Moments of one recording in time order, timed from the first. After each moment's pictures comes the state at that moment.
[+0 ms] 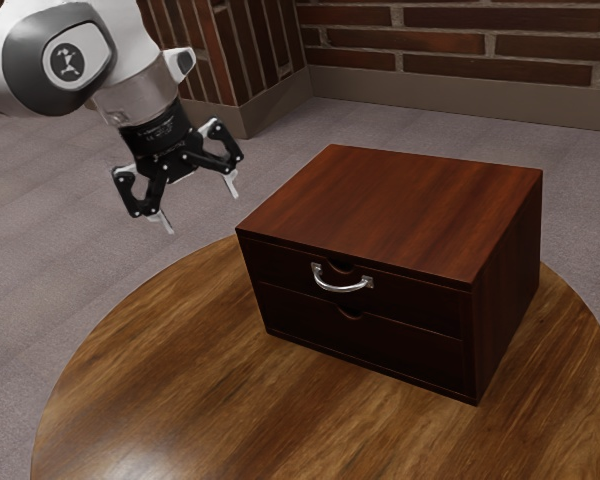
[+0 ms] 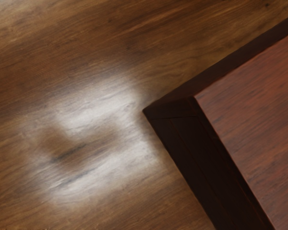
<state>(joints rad) 0.06 -0.02 0.09 -1.46 -0.07 1.58 -0.92</state>
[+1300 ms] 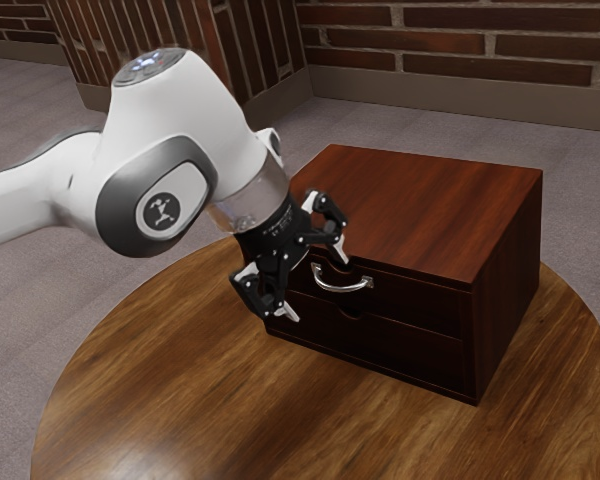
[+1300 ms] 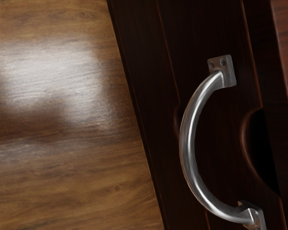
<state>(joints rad) -0.23 -0.15 0.09 -1.91 -0.06 2.08 -1.51</state>
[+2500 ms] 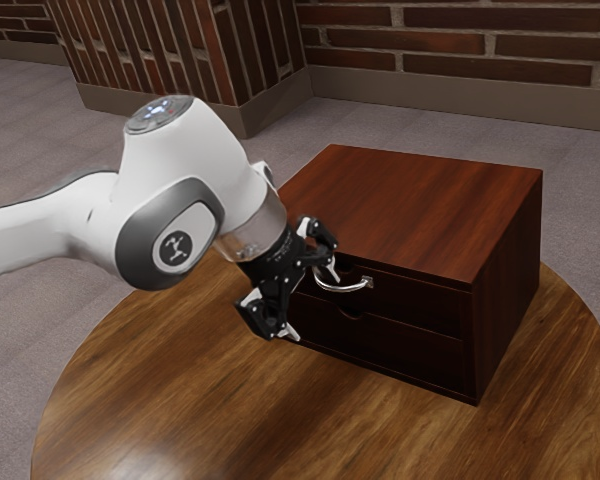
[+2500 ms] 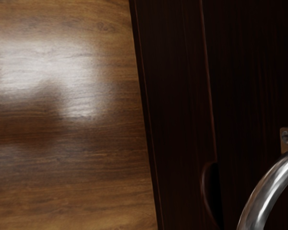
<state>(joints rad) -0.21 -0.13 0.11 -2.01 -0.06 2.20 -1.59</state>
